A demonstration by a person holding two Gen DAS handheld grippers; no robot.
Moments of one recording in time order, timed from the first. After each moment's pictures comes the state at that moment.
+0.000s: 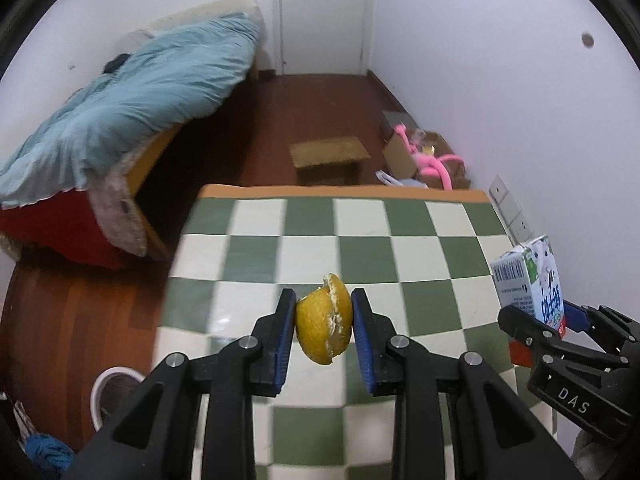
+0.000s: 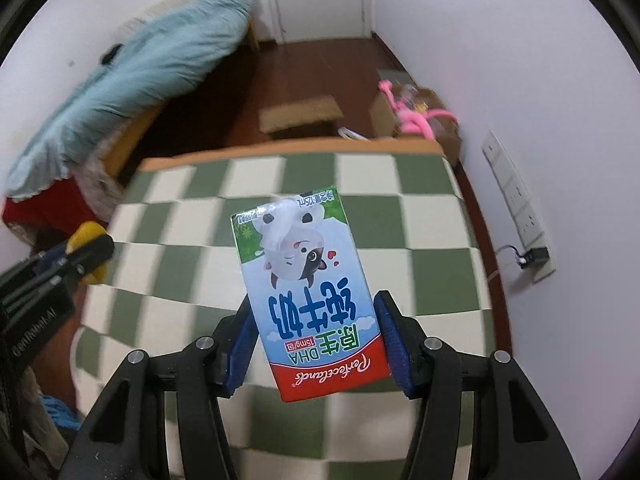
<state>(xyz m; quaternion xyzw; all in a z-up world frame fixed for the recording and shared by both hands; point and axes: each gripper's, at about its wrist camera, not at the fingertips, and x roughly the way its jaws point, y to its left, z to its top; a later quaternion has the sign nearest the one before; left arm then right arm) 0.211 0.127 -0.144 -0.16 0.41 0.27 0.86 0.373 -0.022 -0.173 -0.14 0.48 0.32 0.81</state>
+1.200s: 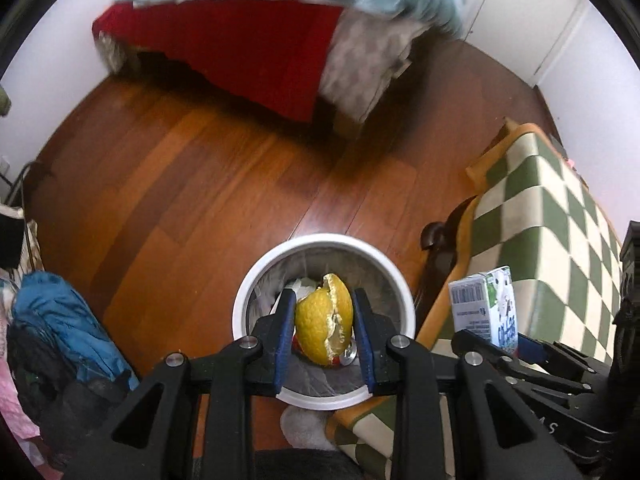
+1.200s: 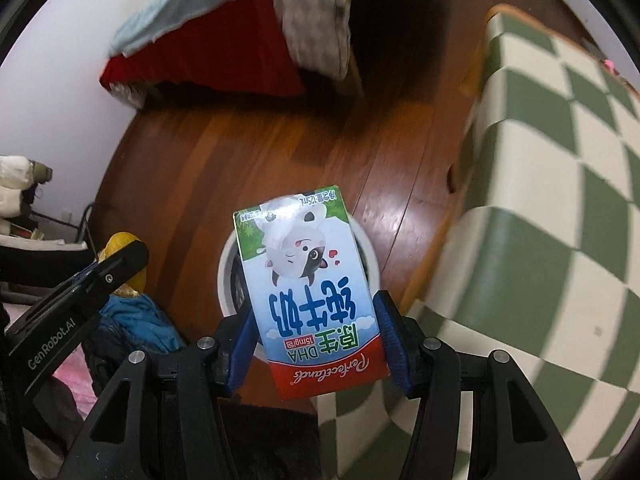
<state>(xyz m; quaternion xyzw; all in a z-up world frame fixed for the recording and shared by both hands) -0.139 0.345 -0.279 -0.36 0.44 0.43 0.70 0.014 0.279 -0.314 -0.23 0.59 0.49 0.60</state>
